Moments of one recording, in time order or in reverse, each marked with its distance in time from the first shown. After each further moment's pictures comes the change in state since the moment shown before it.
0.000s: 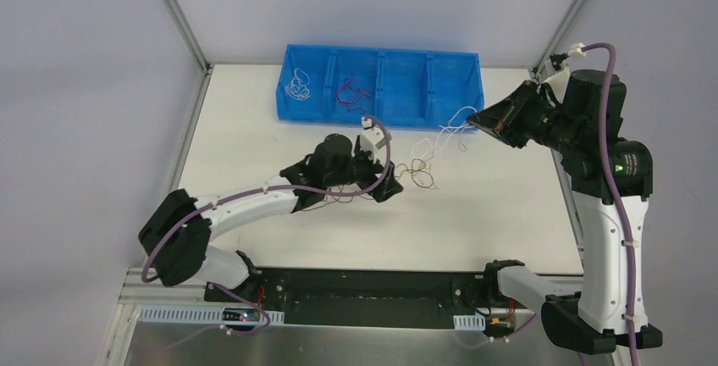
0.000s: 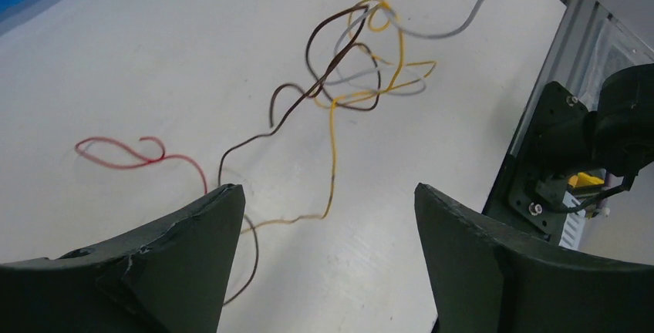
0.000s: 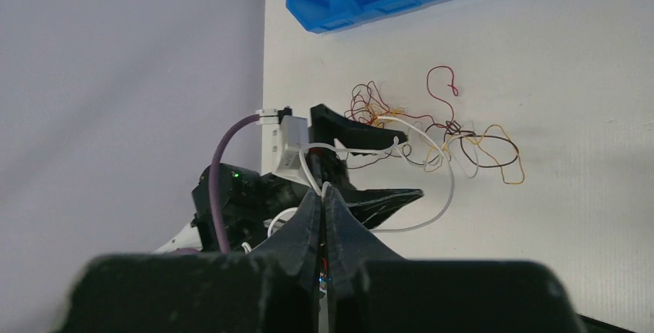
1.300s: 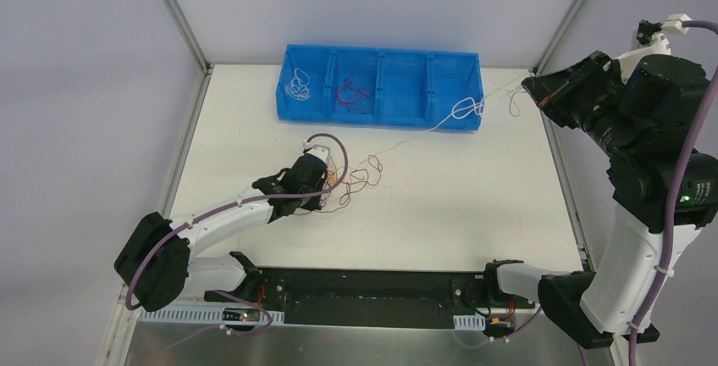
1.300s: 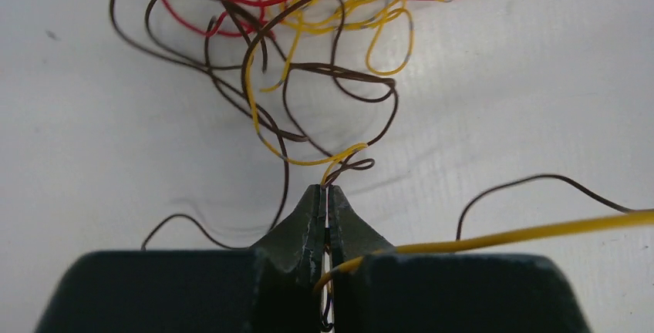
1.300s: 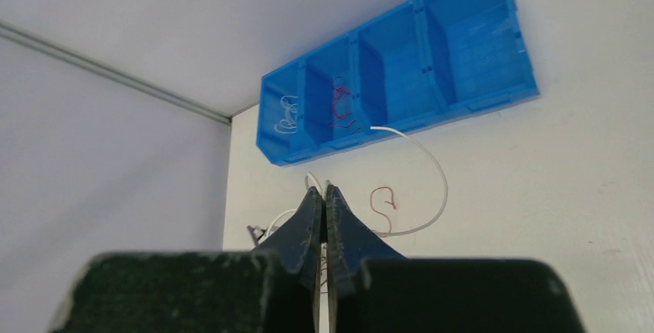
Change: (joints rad) left arm 0.104 -0.115 -0.176 -0.472 -0.507 -0.106; right arm 0.000 0.137 0.551 -0.176 0.337 -0.055
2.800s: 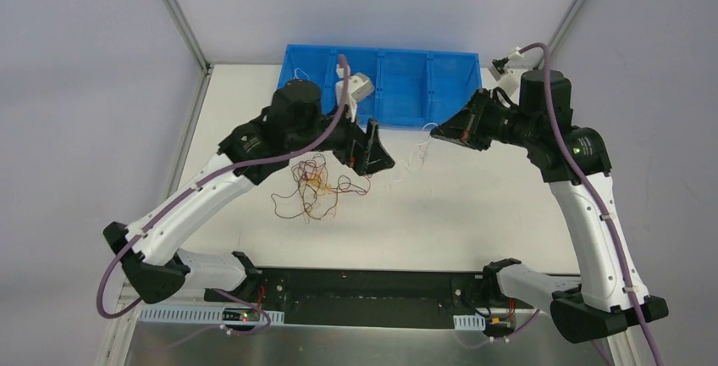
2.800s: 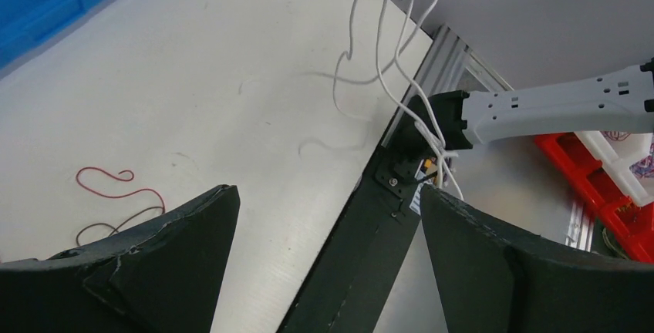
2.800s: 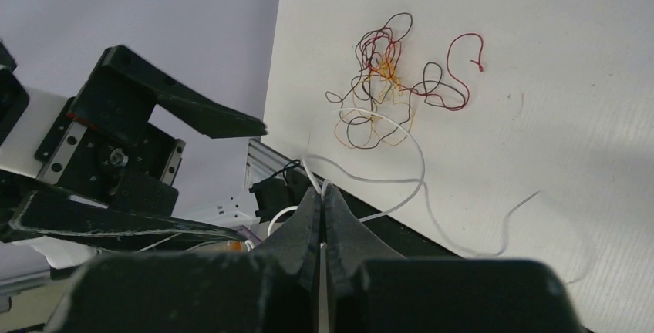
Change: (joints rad) left arm -0.059 -0.013 0.792 -0.240 0.629 0.011; right arm 0.166 -0.104 -0.728 0.339 -0.465 0.017
